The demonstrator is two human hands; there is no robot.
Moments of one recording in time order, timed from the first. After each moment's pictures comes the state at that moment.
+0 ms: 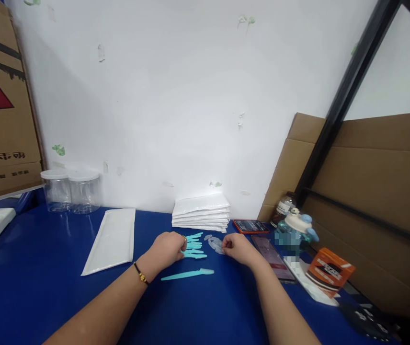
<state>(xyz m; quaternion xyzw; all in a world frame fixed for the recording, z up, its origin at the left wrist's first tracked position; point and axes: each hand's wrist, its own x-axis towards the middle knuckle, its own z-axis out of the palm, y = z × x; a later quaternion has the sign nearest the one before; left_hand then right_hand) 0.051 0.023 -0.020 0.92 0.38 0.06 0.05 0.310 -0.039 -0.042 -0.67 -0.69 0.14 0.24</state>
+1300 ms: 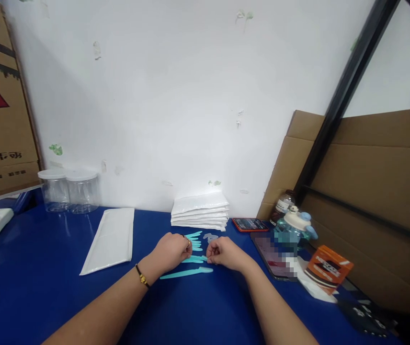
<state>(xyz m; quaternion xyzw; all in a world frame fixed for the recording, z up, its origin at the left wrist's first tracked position) 0.060 0.014 -0.025 0.94 0.32 0.09 0.06 0.275 -0.039 -0.049 -0.59 -0.71 0.29 0.24</state>
